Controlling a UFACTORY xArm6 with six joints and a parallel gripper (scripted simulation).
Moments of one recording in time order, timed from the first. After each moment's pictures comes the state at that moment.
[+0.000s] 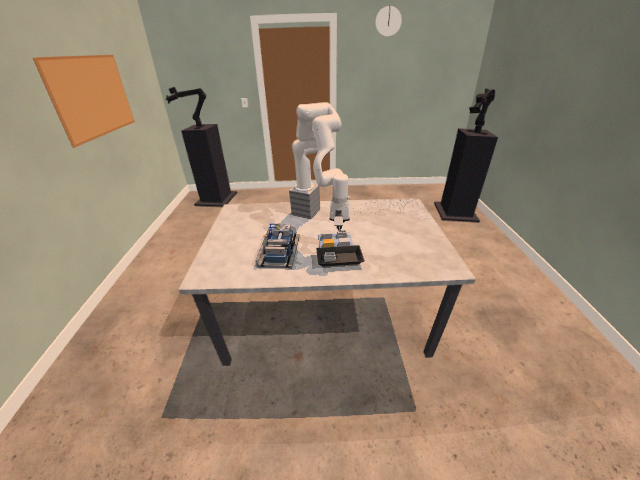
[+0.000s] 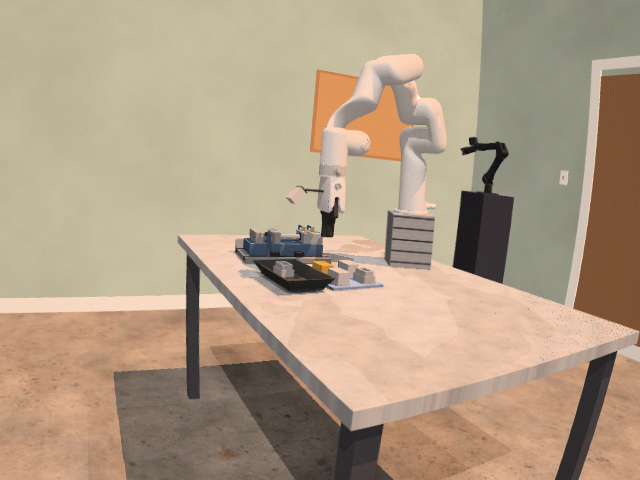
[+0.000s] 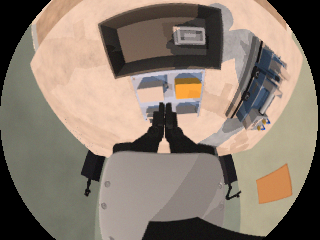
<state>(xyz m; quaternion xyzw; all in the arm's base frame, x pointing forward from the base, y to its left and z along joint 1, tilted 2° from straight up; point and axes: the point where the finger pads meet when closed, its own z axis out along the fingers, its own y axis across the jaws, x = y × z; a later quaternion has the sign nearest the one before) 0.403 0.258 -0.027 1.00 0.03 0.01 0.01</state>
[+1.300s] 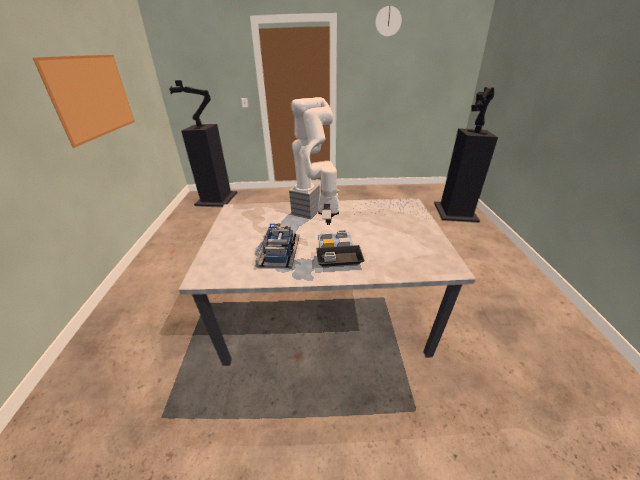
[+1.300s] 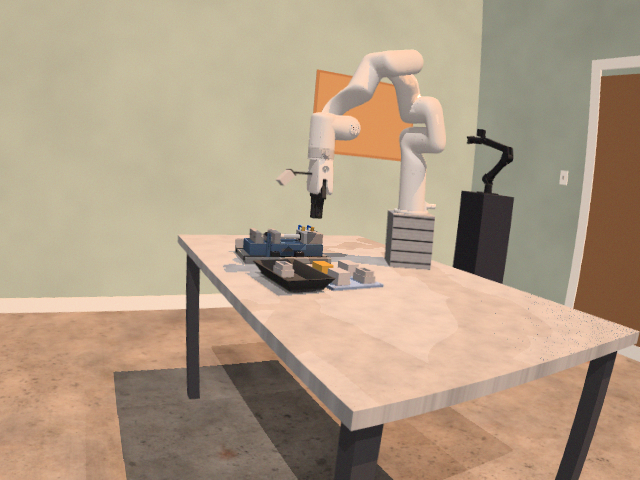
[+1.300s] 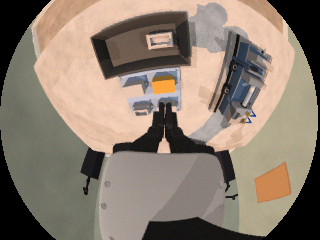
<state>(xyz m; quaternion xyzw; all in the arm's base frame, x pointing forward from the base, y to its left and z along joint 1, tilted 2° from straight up) 0.421 0.203 0.019 1.00 0.03 0.01 0.01</state>
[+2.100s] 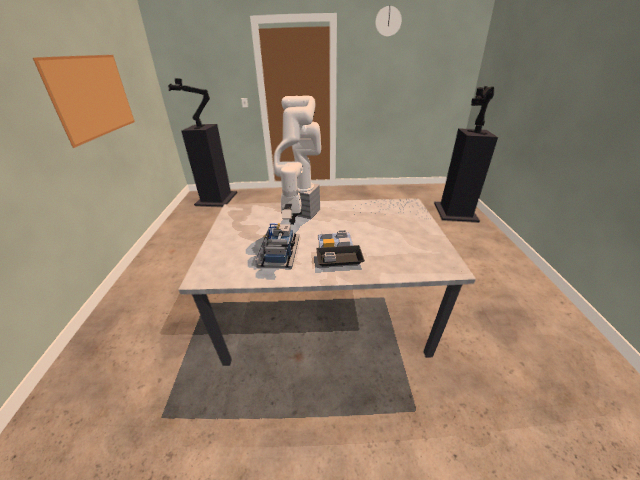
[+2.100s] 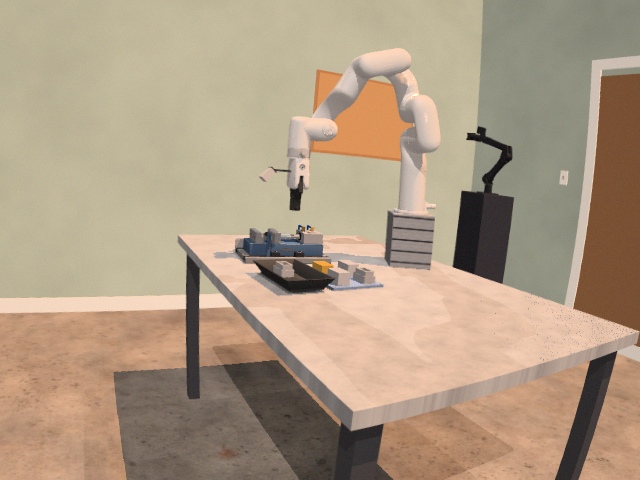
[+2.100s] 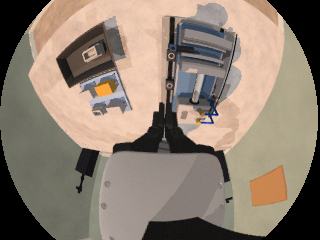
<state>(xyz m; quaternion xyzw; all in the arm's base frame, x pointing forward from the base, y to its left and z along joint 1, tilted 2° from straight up) 0.437 0.014 0.021 1.00 0.03 0.01 0.01</state>
